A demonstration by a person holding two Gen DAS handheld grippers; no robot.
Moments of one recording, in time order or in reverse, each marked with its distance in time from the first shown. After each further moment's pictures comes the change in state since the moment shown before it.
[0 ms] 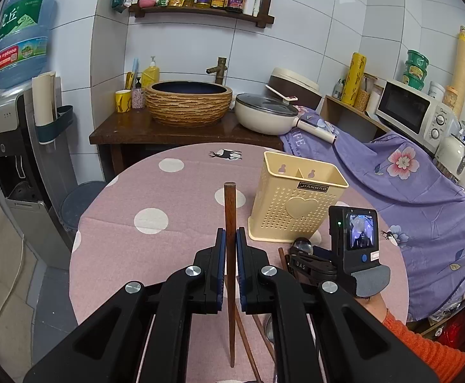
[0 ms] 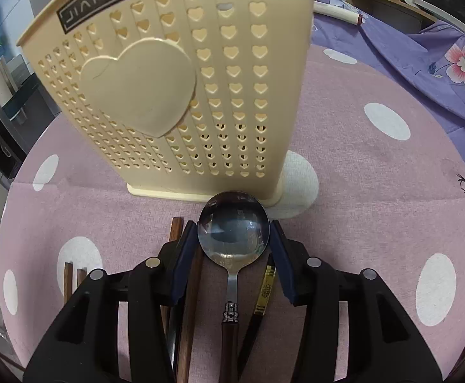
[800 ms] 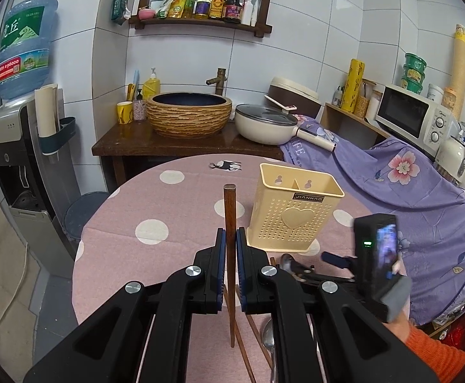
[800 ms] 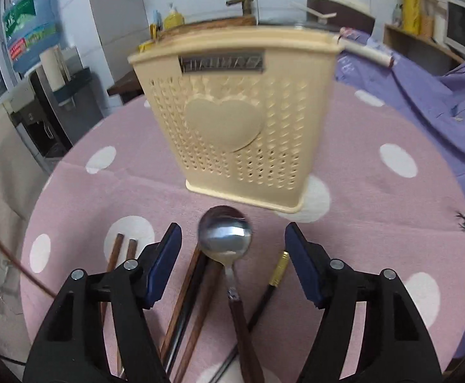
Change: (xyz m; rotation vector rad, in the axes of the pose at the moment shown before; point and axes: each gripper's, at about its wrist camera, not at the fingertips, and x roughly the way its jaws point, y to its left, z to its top) left arm -0.007 -0.010 0.002 0.012 -0.046 0.016; right arm -0.046 0.013 -0.007 -0.160 -0.074 0.135
